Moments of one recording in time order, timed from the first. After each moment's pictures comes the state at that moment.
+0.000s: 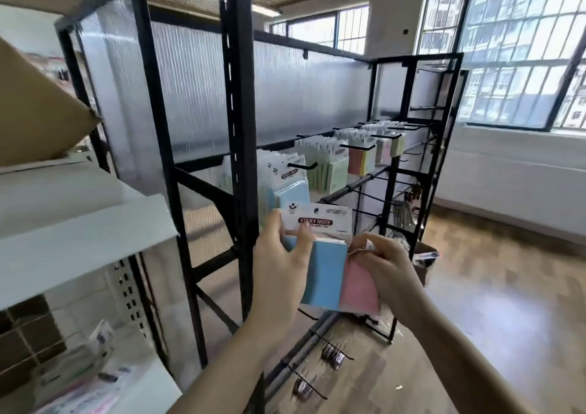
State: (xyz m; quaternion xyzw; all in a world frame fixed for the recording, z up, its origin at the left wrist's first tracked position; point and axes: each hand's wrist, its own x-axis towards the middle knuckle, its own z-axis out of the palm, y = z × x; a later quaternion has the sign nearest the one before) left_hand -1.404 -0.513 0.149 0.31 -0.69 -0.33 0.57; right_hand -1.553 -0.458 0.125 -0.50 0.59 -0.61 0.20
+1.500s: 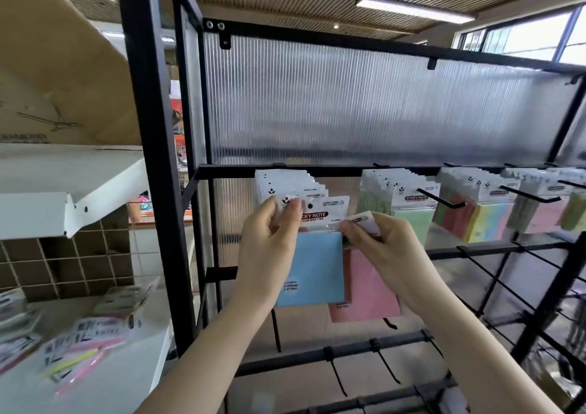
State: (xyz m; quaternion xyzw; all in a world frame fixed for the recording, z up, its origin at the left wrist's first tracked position) left_hand -1.495 -0.579 0.180 0.43 -0.55 -0.19 0.69; right_hand -1.660 -0.608 0.184 -0.72 0.39 -0.49 0.28
